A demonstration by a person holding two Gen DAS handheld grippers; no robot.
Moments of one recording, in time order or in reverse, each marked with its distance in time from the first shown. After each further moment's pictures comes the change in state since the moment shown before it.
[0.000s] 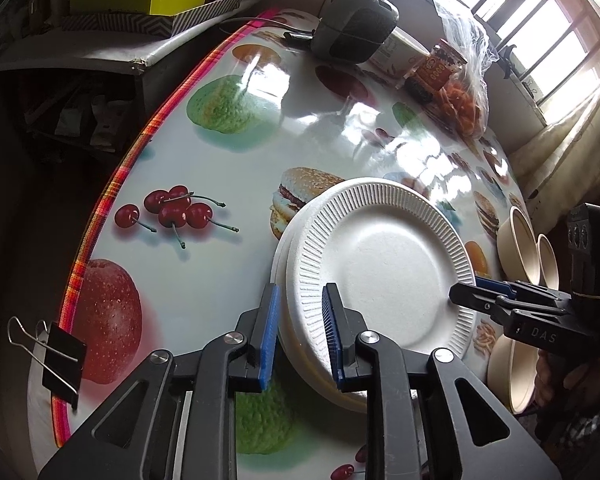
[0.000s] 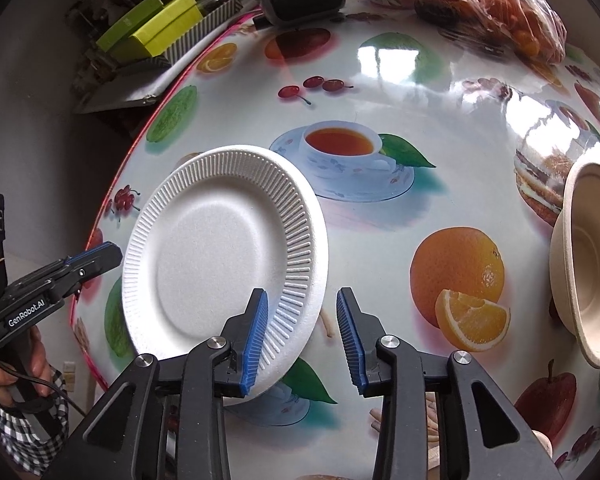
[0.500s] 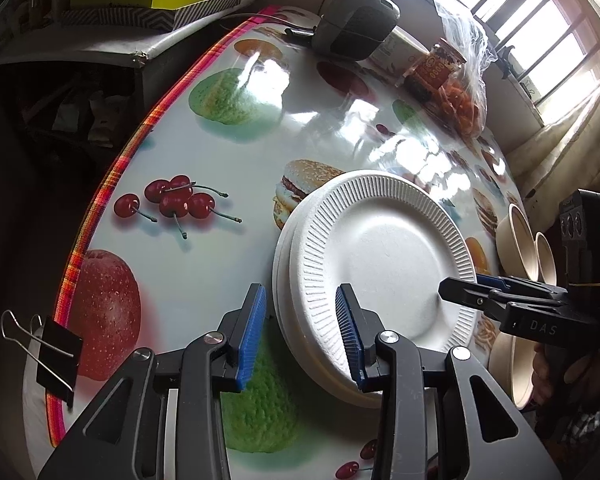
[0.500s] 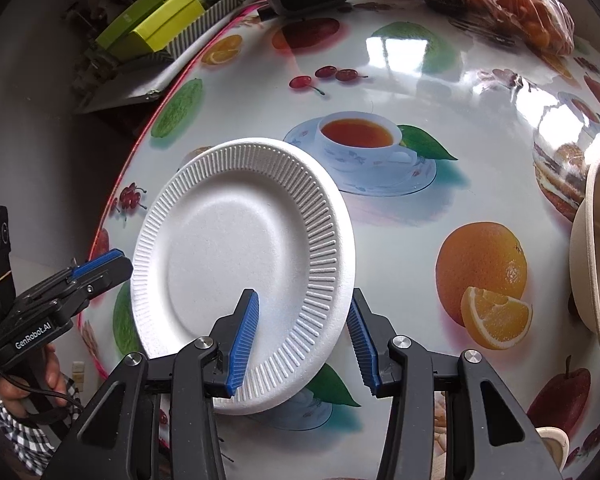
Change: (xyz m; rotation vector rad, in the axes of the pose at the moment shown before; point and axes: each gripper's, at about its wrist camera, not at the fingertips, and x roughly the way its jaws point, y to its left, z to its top) left arm 0.004 0.004 -0.004 -0.008 0.004 -0.019; right arm 0.008 0.013 0.004 0.021 0.025 0.021
